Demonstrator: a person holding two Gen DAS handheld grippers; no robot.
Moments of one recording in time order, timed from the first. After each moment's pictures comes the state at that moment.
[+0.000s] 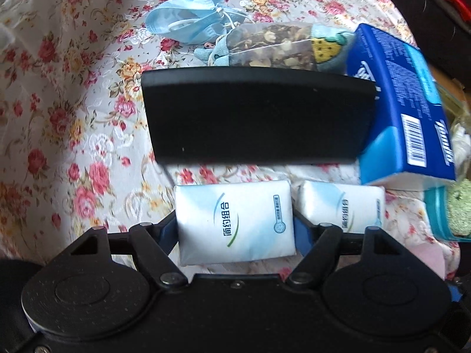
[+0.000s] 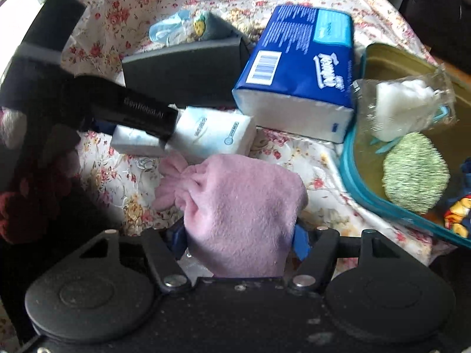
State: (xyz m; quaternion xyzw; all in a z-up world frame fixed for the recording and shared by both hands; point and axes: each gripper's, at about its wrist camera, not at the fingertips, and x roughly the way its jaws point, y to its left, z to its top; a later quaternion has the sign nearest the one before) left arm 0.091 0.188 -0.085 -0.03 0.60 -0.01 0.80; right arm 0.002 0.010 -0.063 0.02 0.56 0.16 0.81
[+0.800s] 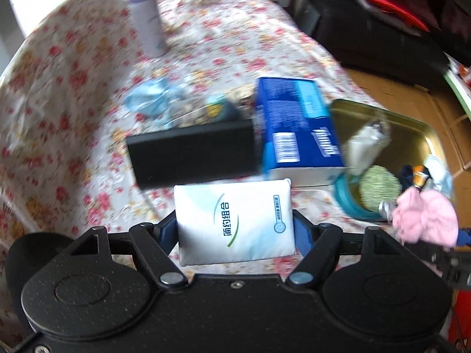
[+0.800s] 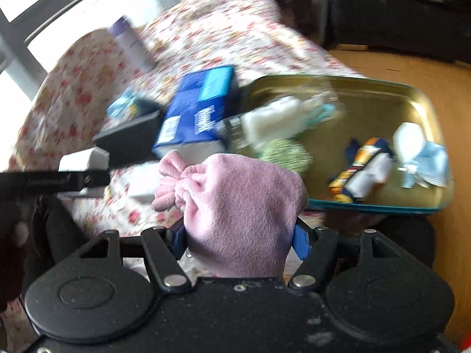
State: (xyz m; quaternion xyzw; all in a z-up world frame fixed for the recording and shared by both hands) left arm 0.026 0.125 0.008 0.03 0.50 -0.06 0.86; right arm -0.052 -0.115 0.000 0.12 0.50 0.06 0.86
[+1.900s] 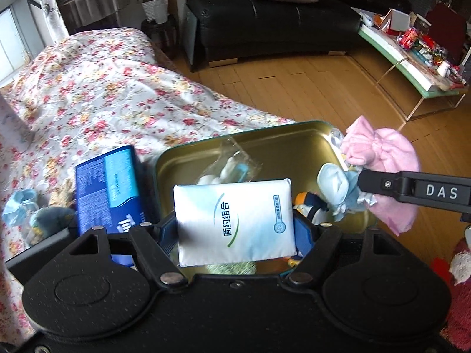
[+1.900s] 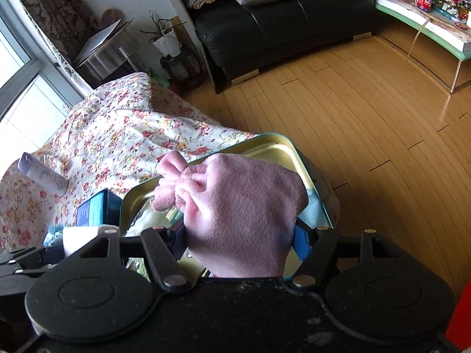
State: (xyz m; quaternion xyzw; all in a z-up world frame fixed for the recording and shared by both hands) left arm 0.072 -0.063 0.015 0.11 0.48 -0.22 0.84; right arm -0.018 -0.277 0.020 0.25 0.43 -0.12 0.86
